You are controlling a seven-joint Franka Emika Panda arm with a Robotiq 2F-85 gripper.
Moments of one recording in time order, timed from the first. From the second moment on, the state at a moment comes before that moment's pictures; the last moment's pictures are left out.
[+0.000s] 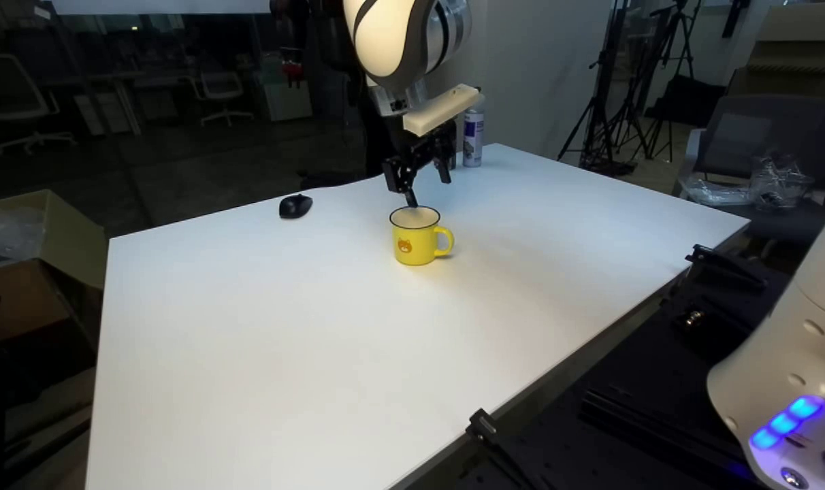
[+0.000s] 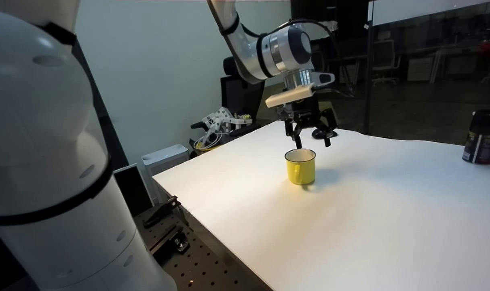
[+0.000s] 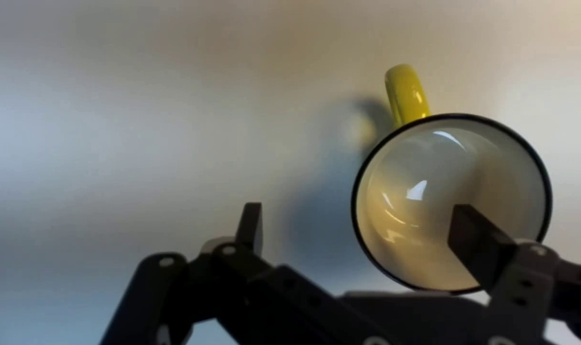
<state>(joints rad) 0.12 0.41 -0.02 -2.09 -0.32 2.36 0.23</state>
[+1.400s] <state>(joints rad) 0.08 0.42 -0.04 -2.20 -0.33 2.51 -0.02</state>
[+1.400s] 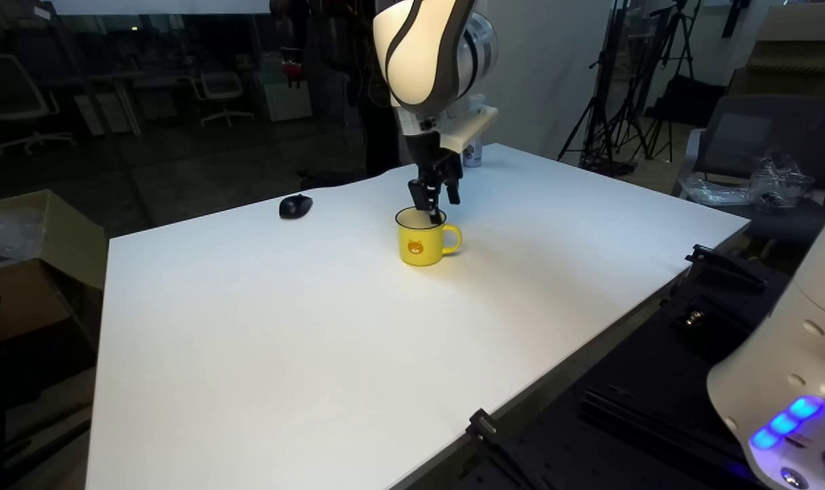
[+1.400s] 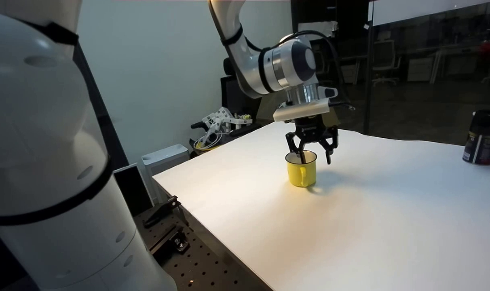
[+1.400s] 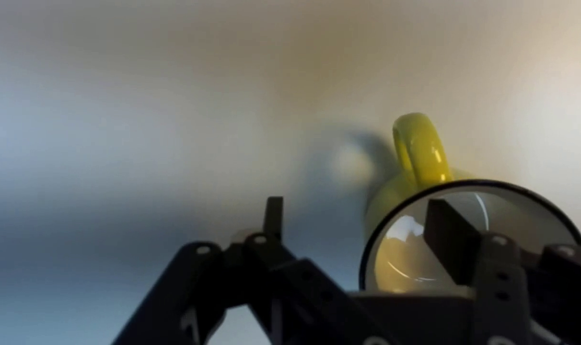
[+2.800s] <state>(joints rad) 0.10 0.45 -0.03 -2.14 -0.33 2.44 -0.04</state>
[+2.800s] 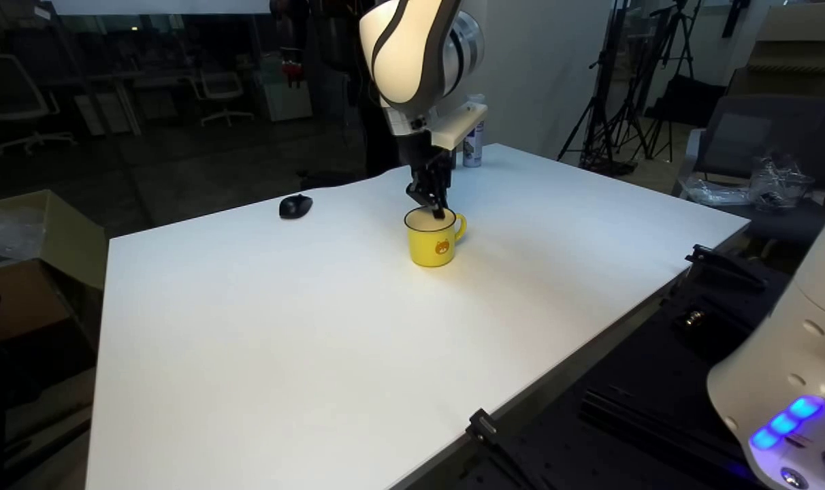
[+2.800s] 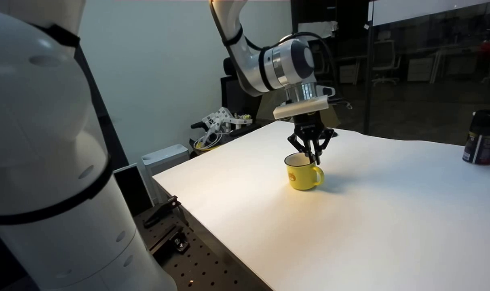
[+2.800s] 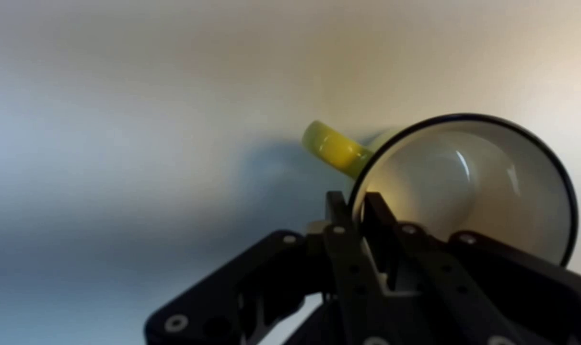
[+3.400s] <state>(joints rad) 0.06 0.44 -0.05 -2.15 -0.28 2.45 -0.03</state>
